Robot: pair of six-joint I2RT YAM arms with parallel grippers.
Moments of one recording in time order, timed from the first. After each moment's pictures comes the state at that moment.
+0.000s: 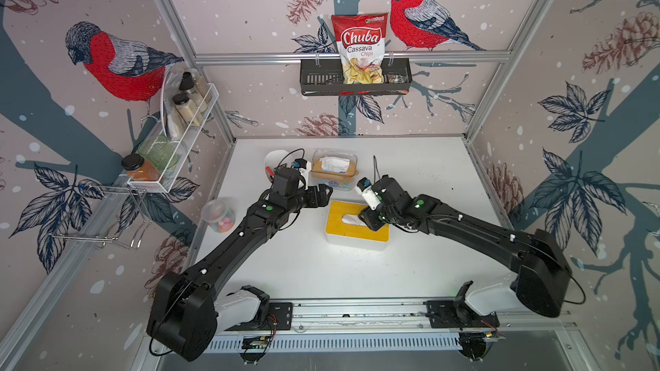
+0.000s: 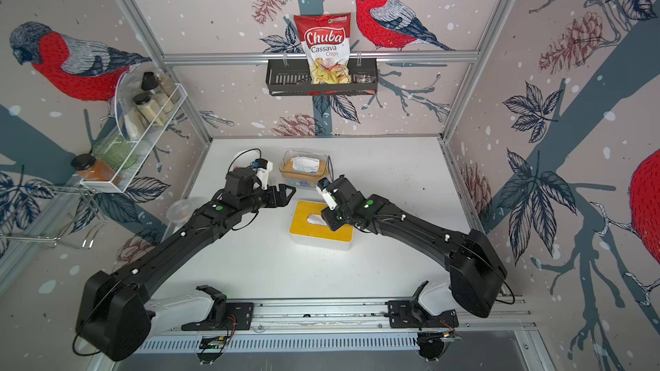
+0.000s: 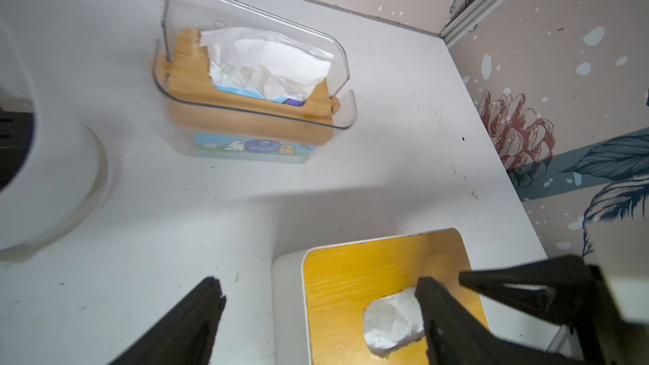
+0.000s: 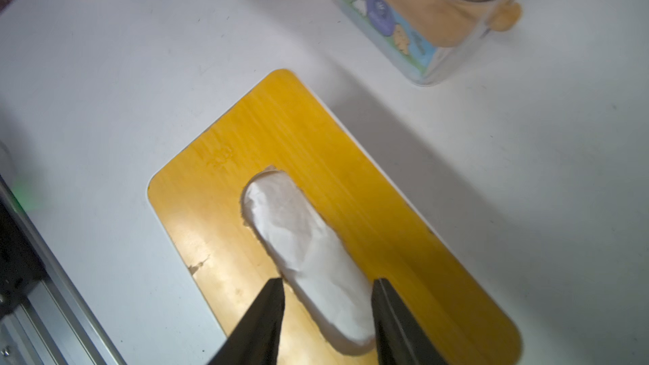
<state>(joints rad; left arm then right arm) -0.39 1.18 0.84 -0.25 0.24 -0.42 0.92 1.47 1.07 -0.52 -0.01 0.08</state>
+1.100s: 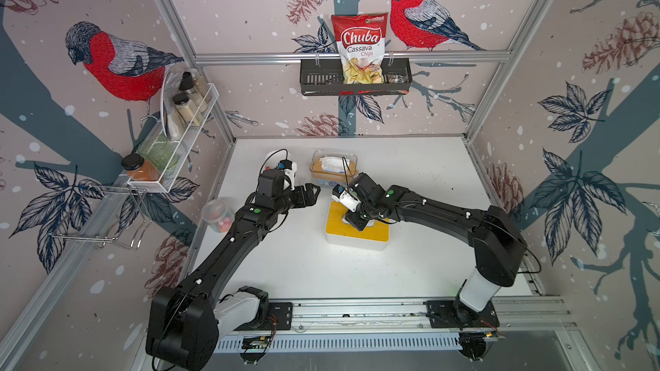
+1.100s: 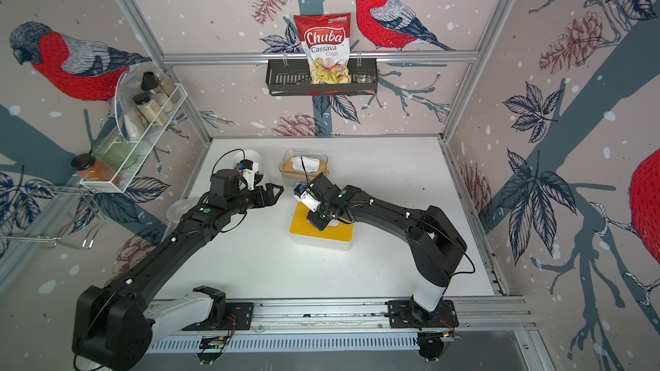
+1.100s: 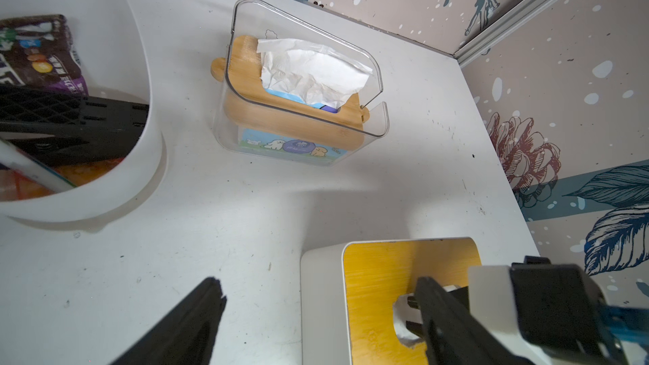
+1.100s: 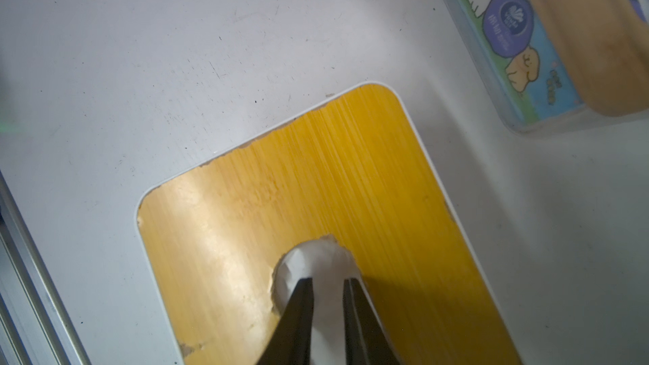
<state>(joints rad) -0.28 1.14 0.80 -0.26 0.31 -0.42 0.91 1.72 1.26 -0.57 -0.12 -0.13</state>
